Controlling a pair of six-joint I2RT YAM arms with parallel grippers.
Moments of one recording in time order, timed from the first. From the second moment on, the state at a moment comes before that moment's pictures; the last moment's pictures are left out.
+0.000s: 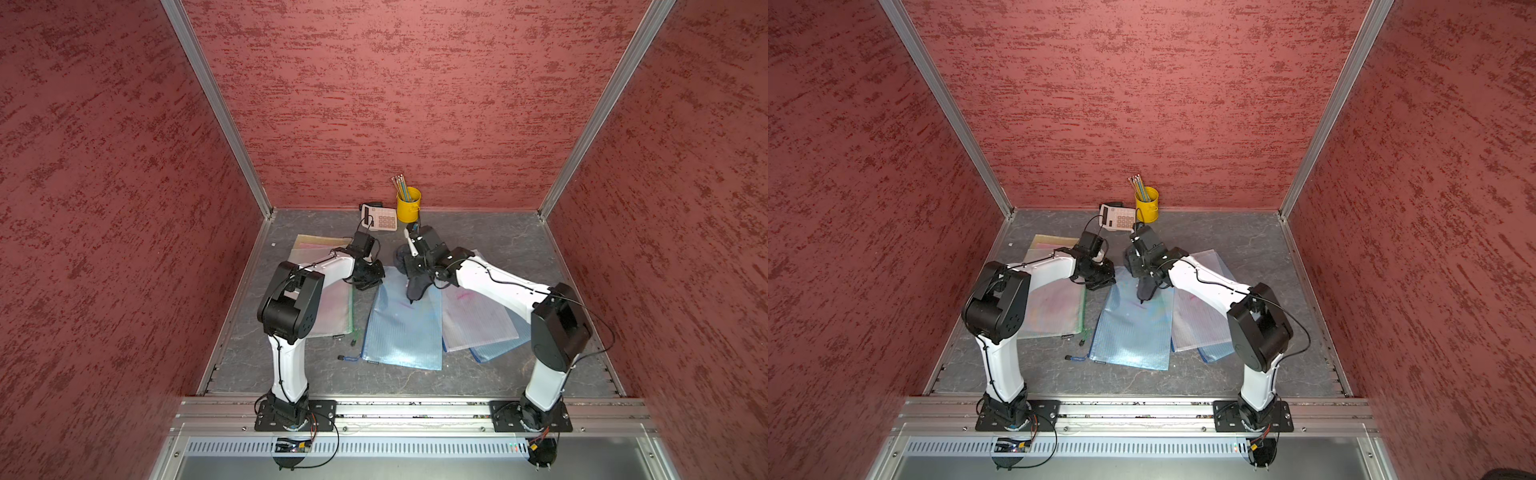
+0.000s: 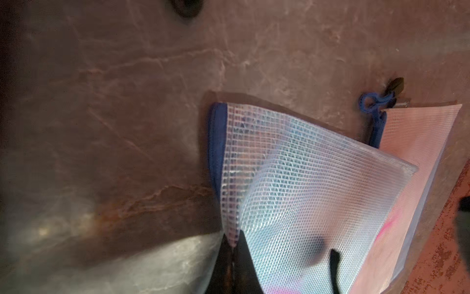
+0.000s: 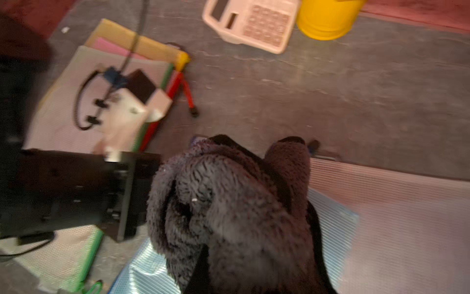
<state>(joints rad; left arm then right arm) -0.37 1.97 1.28 -0.45 0.30 -0.73 0.73 1.85 1.44 -0.38 0.07 0.32</state>
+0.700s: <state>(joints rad) -0.32 1.97 1.19 -0.32 0.42 -0.88 0.78 1.72 0.88 -0.18 0.23 0.62</state>
